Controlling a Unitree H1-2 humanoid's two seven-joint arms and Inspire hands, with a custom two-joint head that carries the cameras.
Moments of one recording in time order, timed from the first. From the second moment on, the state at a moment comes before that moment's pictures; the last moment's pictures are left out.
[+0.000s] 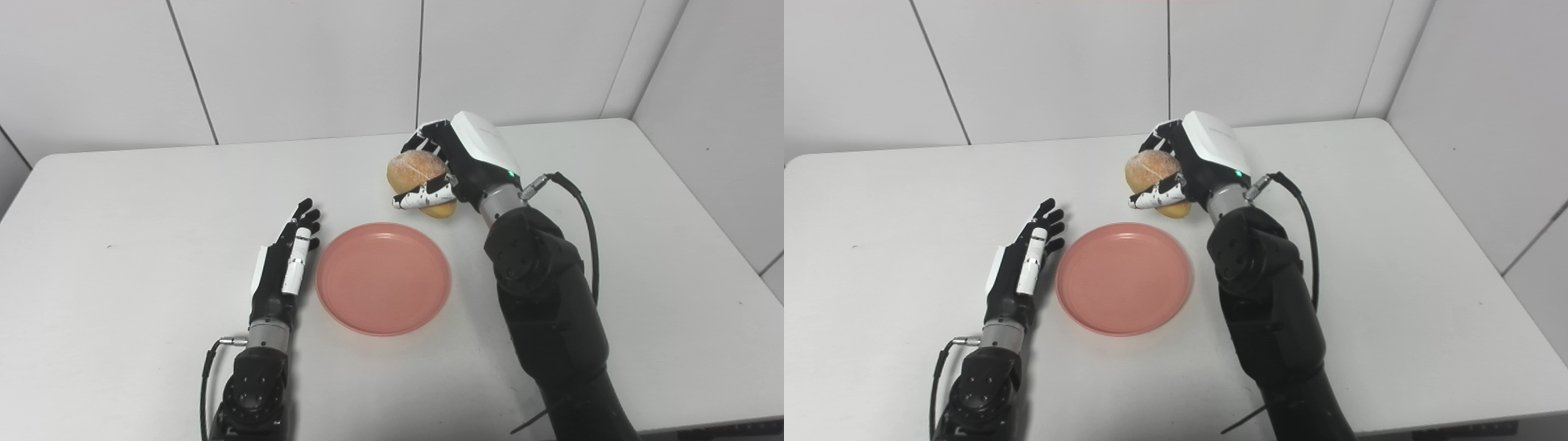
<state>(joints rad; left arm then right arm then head) -0.18 -0.08 -0.10 0.11 0.17 0.03 0.04 -0.47 -0.02 0.17 -0.26 -0.99 0.48 0.49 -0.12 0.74</state>
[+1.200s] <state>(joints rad) -0.19 -0.12 -0.11 0.11 0.22 0.03 0.11 -0.41 -0.09 0.46 -0.08 -0.90 0.45 0.39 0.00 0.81</state>
